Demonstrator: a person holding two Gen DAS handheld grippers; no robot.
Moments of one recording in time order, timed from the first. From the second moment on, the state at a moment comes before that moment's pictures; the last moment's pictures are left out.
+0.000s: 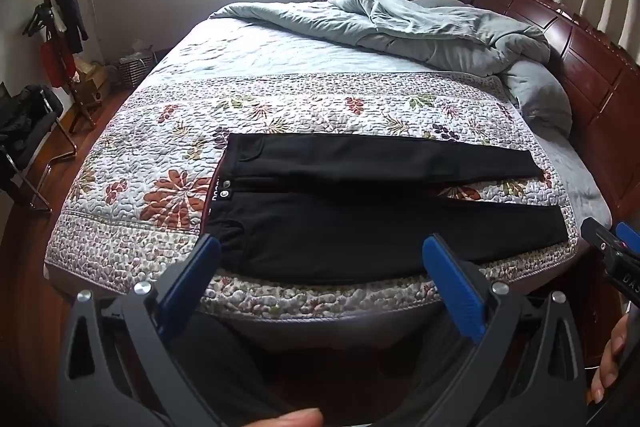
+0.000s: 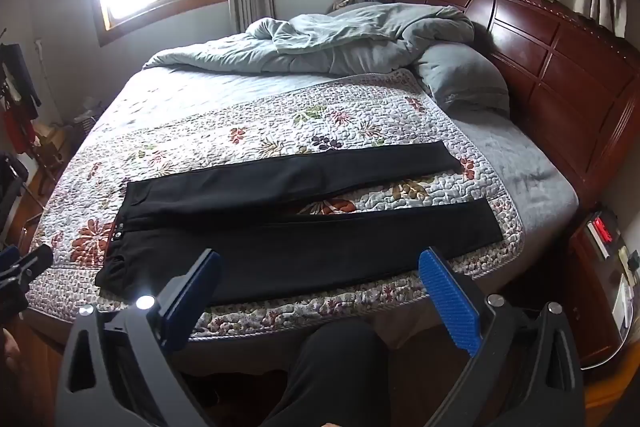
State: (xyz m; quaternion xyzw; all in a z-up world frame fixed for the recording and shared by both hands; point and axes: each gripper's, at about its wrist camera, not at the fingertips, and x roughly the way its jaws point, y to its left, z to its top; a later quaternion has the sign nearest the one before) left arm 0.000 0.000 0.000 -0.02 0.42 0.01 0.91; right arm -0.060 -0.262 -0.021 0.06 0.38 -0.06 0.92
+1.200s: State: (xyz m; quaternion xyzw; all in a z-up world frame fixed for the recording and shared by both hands) left arm -0.002 0.000 0.004 -0.02 0.42 0.01 0.91; right arm -0.062 -0.265 -0.019 0.07 0.38 -0.07 0.92
